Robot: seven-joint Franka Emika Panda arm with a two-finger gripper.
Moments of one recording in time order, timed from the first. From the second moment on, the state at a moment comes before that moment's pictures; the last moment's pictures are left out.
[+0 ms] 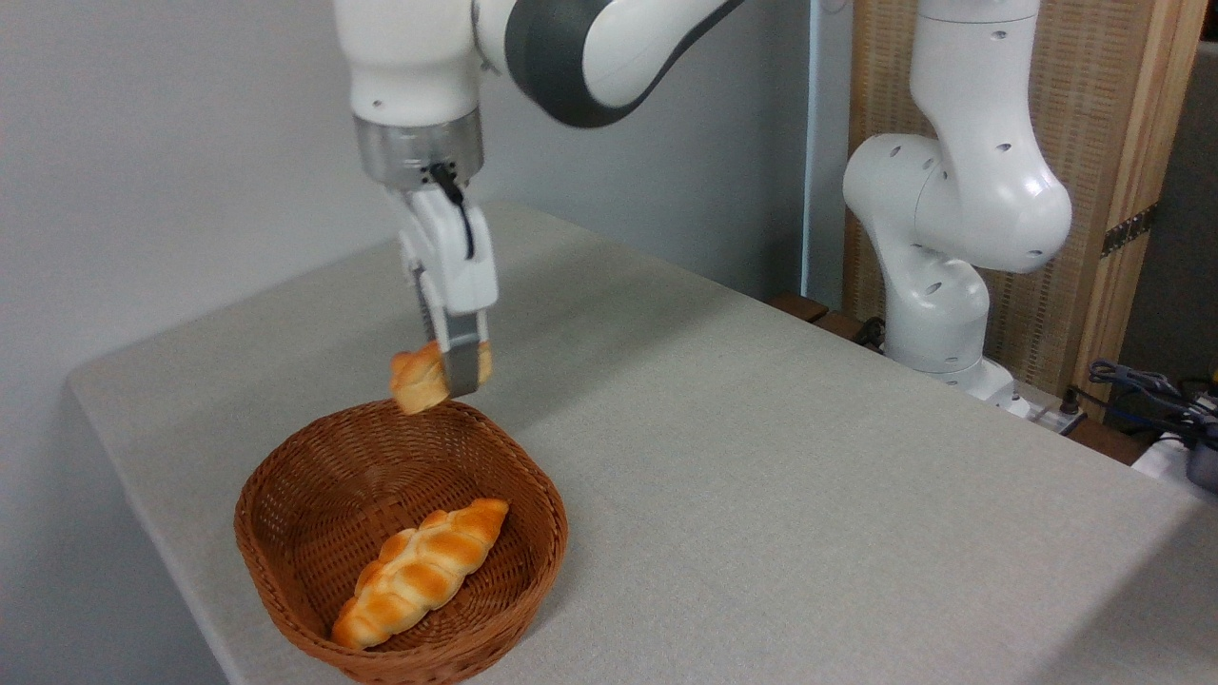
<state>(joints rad) -0.07 -0.07 -0.08 -1.90 -0.16 1.91 0.94</state>
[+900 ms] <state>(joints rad) -0.17 -0.28 -0.09 -2.31 -0.16 1.96 0.94</state>
